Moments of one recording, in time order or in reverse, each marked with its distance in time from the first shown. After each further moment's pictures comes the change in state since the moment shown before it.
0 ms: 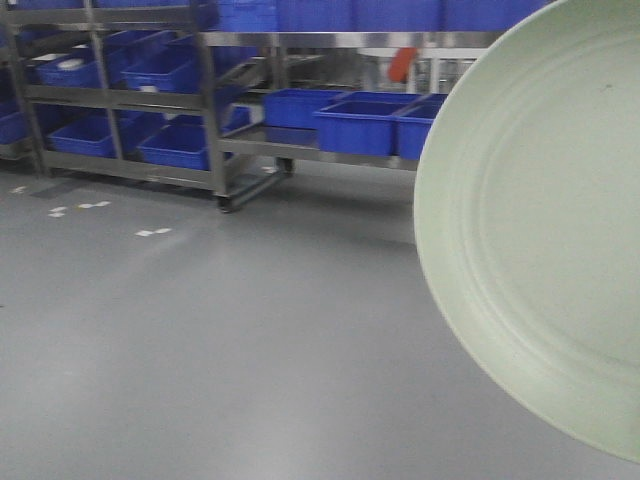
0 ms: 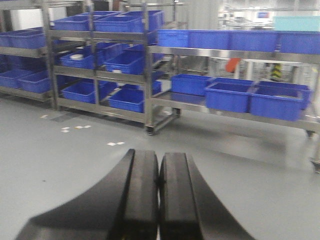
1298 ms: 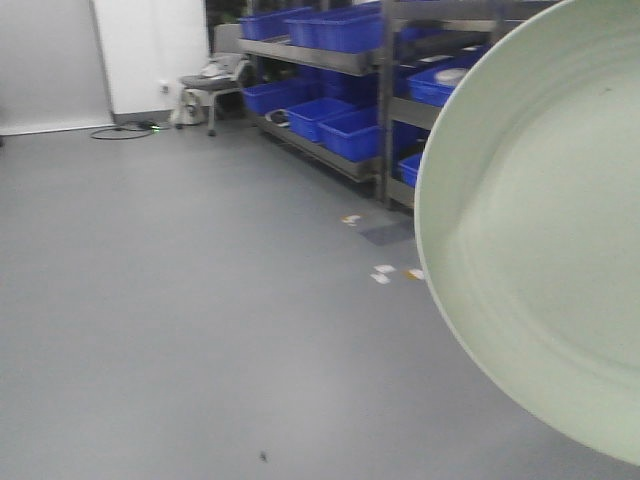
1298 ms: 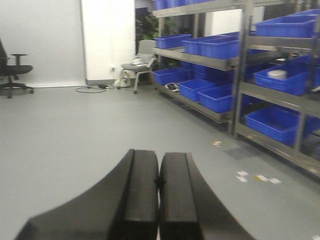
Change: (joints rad) left arm 0.000 0.000 0.000 0.000 0.000 0.000; right arm 0.000 0.000 0.000 0.000 0.000 0.002
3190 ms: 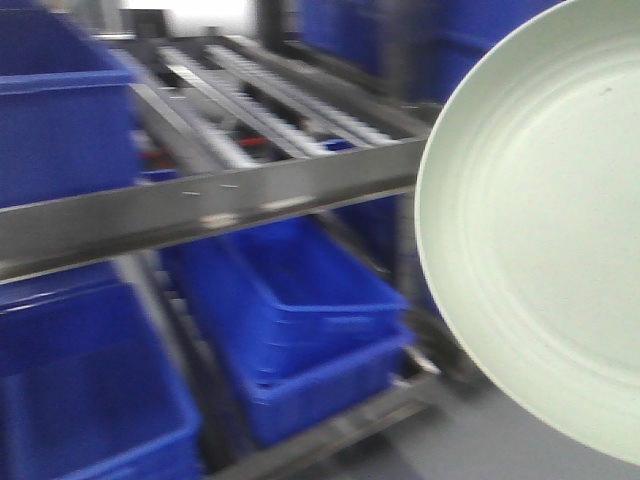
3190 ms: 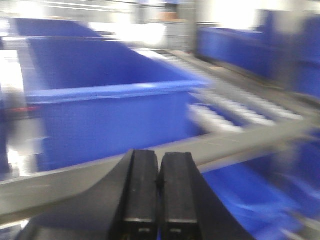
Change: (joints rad) left arm 0.000 0.000 0.000 0.000 0.000 0.000; right arm 0.000 0.000 0.000 0.000 0.000 0.000
